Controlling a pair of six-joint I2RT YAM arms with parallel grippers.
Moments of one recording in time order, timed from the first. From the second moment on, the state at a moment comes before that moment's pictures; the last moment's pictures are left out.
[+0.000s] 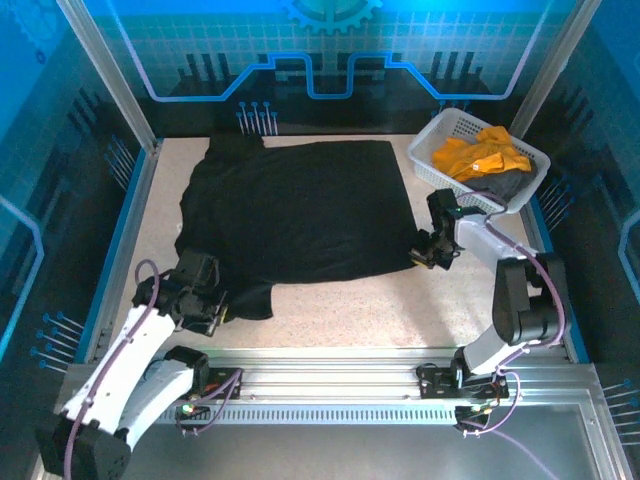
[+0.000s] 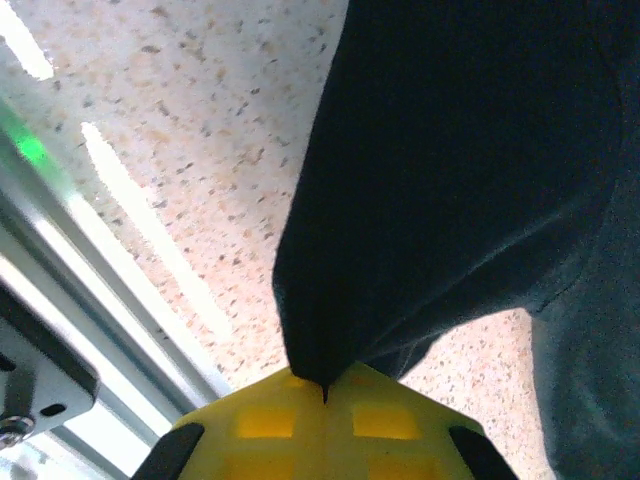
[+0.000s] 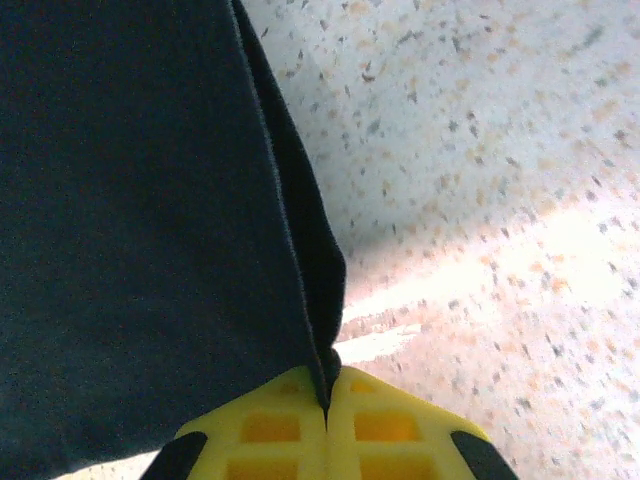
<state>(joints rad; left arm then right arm) -0.23 0.76 0.66 -1.20 0.08 -1.54 0.14 1.54 0.98 -0.81 -0.12 0.67</state>
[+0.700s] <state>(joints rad) -0.35 0.83 0.82 -1.28 -0.01 -1.53 0.25 1.28 0.85 -1.01 -0.03 0.72</state>
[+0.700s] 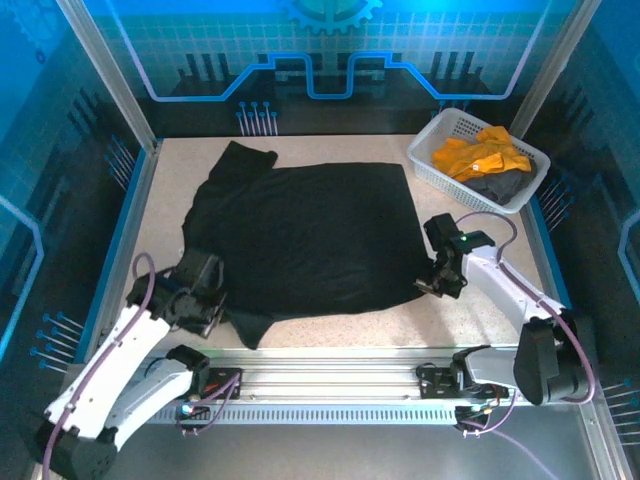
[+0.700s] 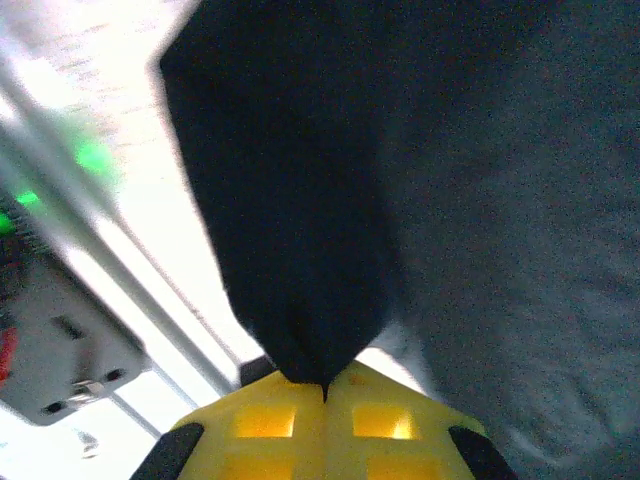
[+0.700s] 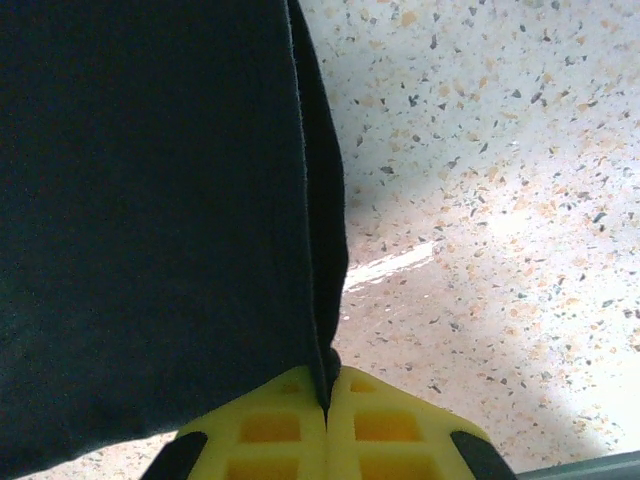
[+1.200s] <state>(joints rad) -0.09 1.28 1.14 -0.89 0.03 -1.22 0.16 1.64 1.26 -1.00 -0.12 0.65</state>
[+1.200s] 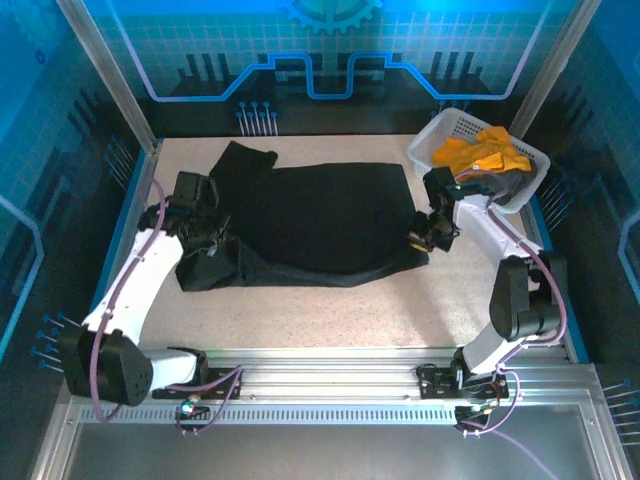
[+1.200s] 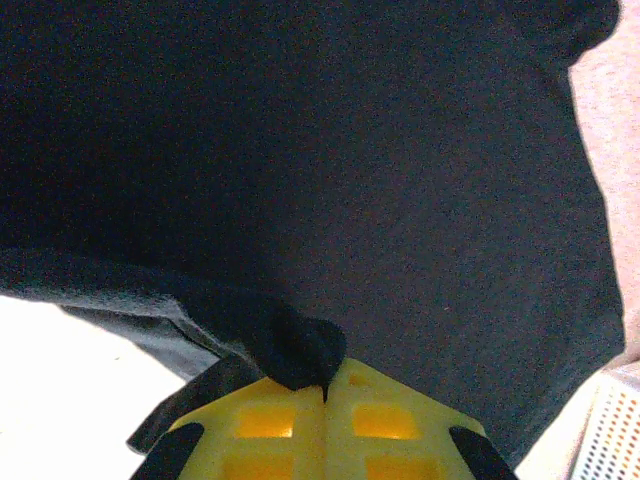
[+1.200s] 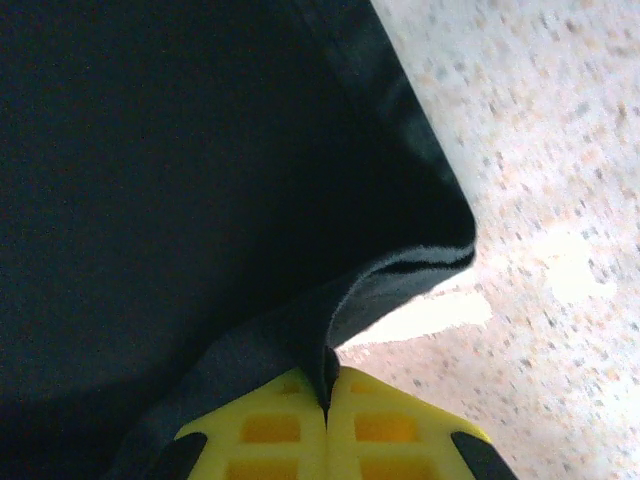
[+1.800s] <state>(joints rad) -0.01 1.56 1.30 -0.79 0.07 -0.99 0.15 1.86 1.47 -1.01 -0.11 0.67</state>
